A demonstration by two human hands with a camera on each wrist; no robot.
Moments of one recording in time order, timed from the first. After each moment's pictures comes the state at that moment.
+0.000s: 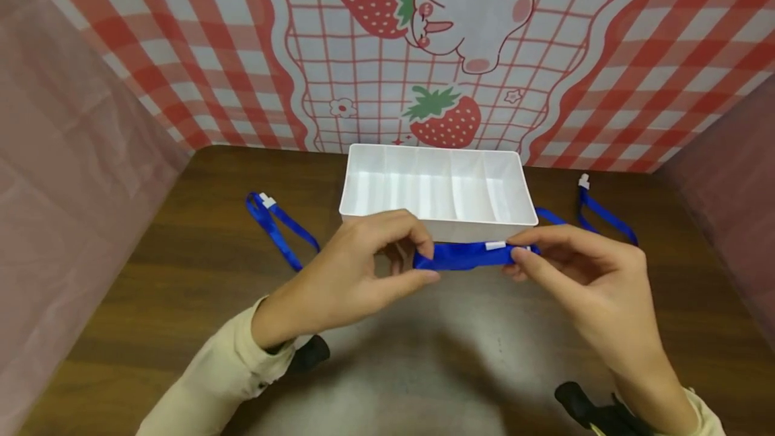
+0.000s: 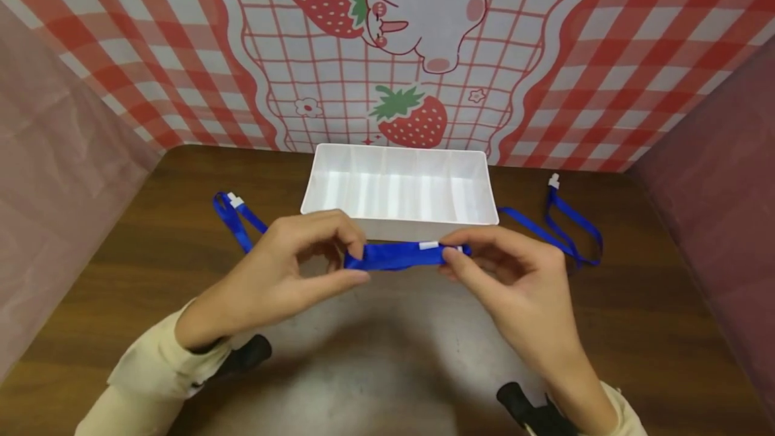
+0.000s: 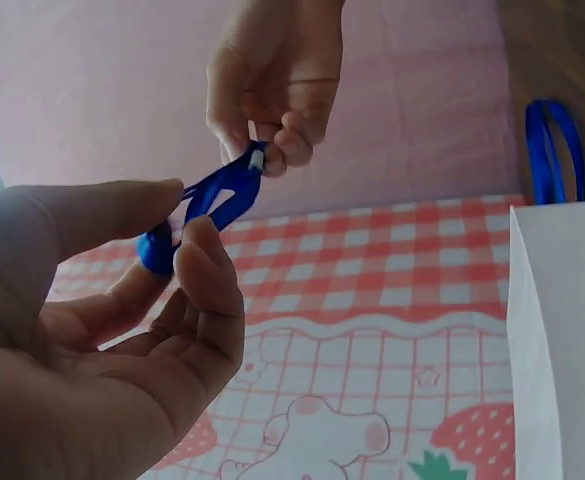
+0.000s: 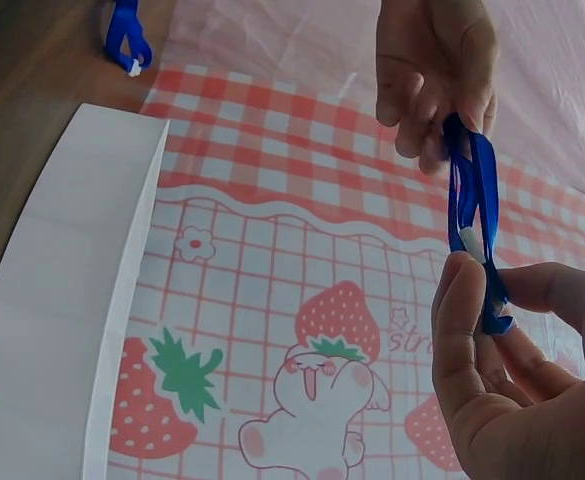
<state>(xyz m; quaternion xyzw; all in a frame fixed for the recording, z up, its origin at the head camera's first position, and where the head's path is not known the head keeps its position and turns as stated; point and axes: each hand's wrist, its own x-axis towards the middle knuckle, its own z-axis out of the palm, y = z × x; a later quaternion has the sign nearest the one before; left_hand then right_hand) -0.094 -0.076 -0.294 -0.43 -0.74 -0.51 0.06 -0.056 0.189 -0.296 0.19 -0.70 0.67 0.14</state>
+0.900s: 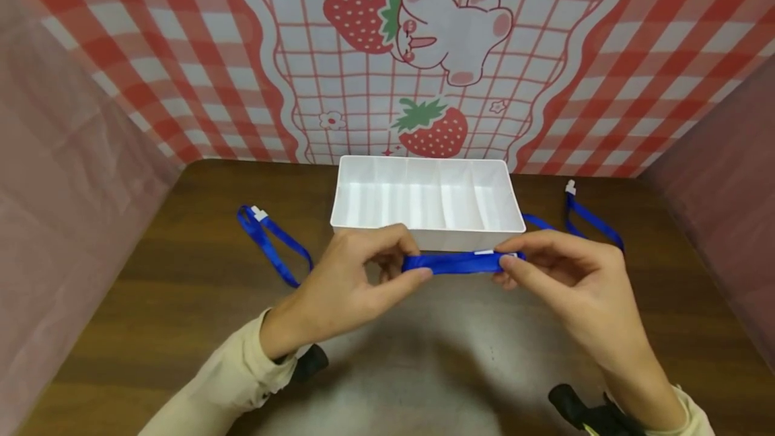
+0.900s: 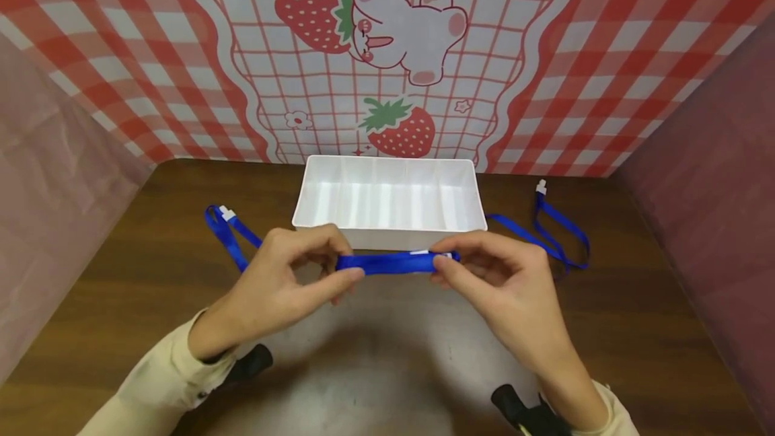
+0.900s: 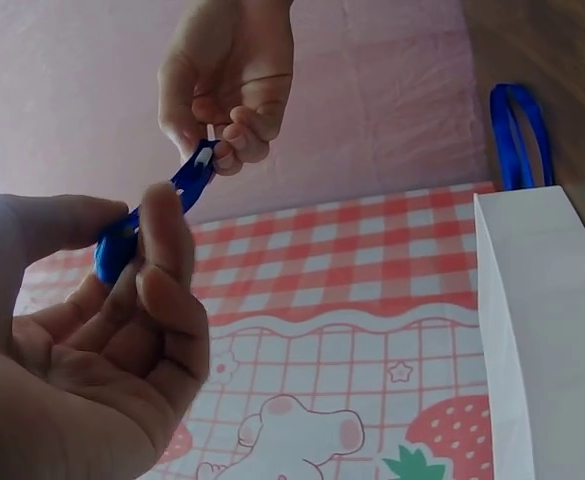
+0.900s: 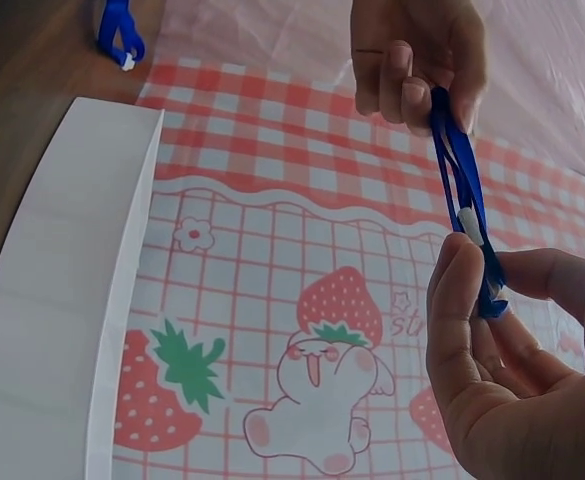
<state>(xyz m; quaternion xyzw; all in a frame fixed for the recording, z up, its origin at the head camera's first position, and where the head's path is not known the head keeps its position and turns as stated) -0.095 -0.065 -0.303 -0.41 -0.74 -0.54 0.07 -0.056 0.197 -0.289 0.17 -0.75 0.64 0.09</state>
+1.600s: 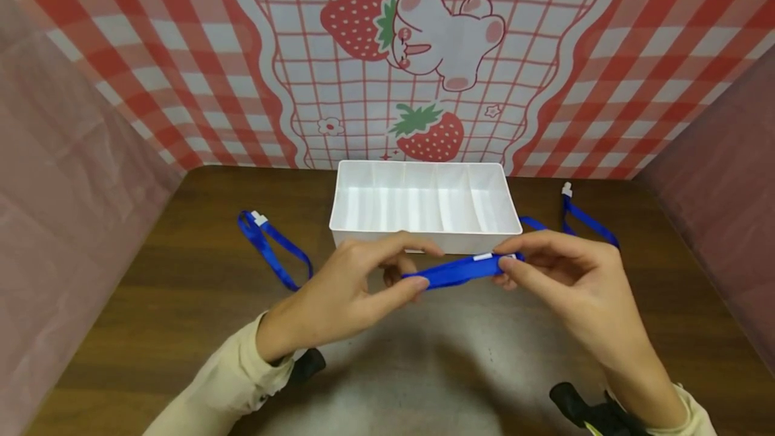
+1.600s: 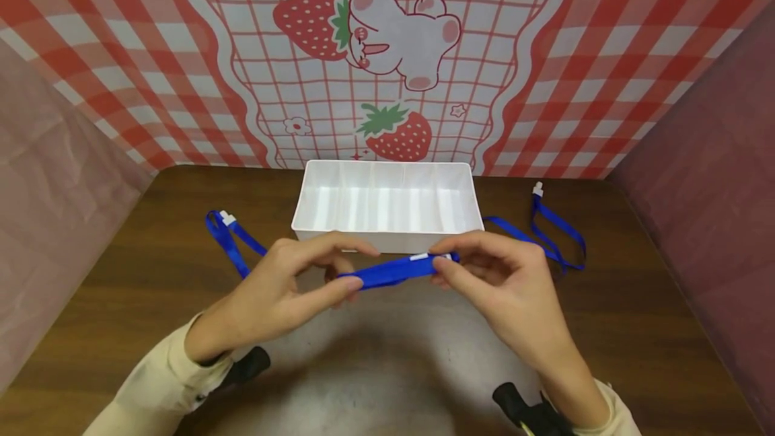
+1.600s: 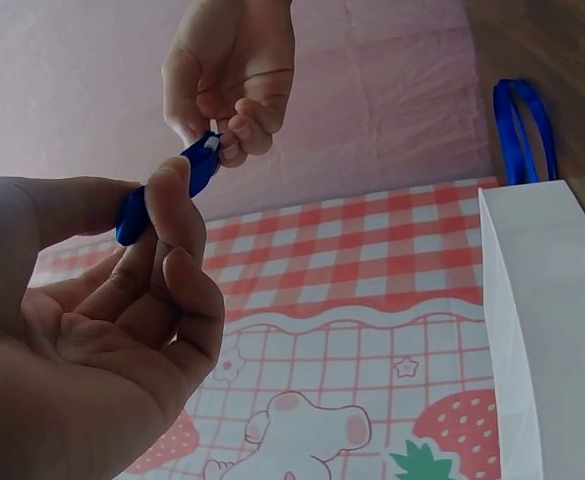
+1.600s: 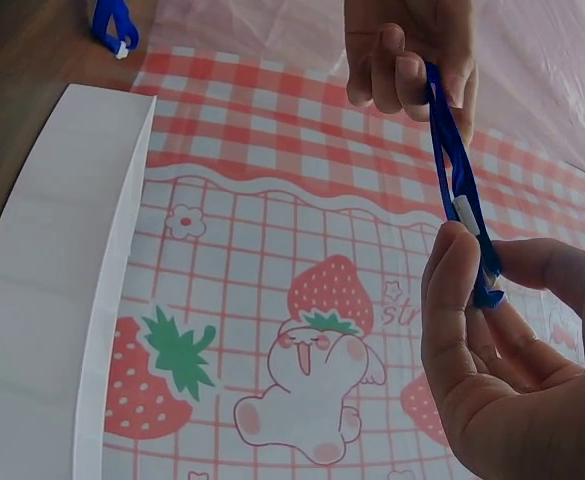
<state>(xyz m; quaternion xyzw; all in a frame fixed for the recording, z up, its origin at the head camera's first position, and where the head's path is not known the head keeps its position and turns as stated) -0.094 -0.066 -0.301 -0.46 -0.73 -0.50 0.03 -0.054 0.203 -0.283 0.14 -0.78 0.61 0.07</state>
